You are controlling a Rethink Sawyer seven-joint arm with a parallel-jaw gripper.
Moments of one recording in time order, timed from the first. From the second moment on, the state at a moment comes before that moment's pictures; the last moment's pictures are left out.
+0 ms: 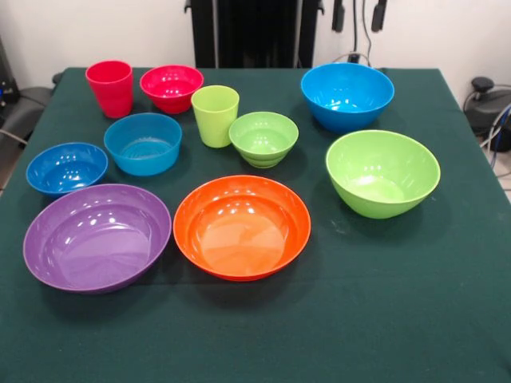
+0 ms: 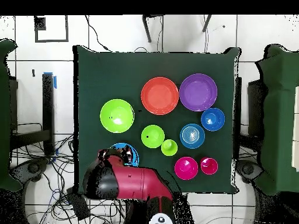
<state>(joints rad) -0.07 -0.97 0.00 2.18 0.01 0.19 1.62</state>
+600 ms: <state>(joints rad) -0.07 -0.79 0.00 2.18 0.01 0.08 1.67</state>
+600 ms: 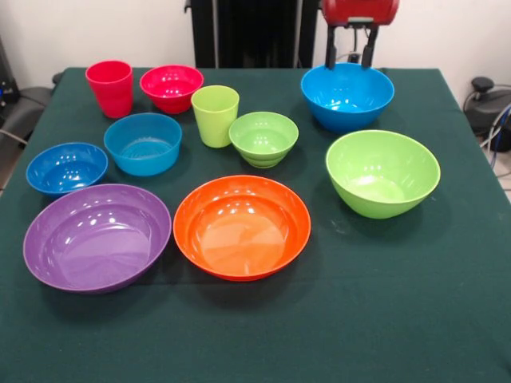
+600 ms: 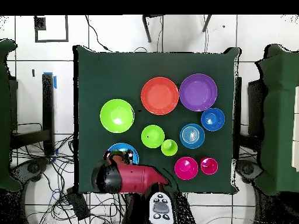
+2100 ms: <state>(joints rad) -0.08 -0.76 0.00 2.18 -0.03 0.01 1.67</state>
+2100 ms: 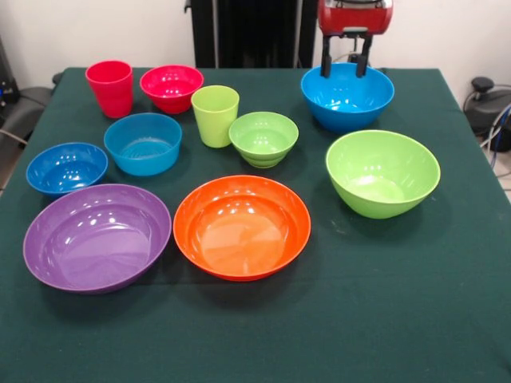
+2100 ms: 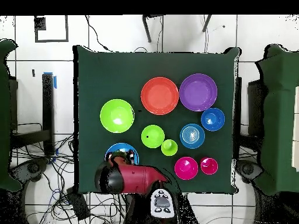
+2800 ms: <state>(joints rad) -0.11 -0.79 0.00 2.18 -0.04 0.01 1.67</state>
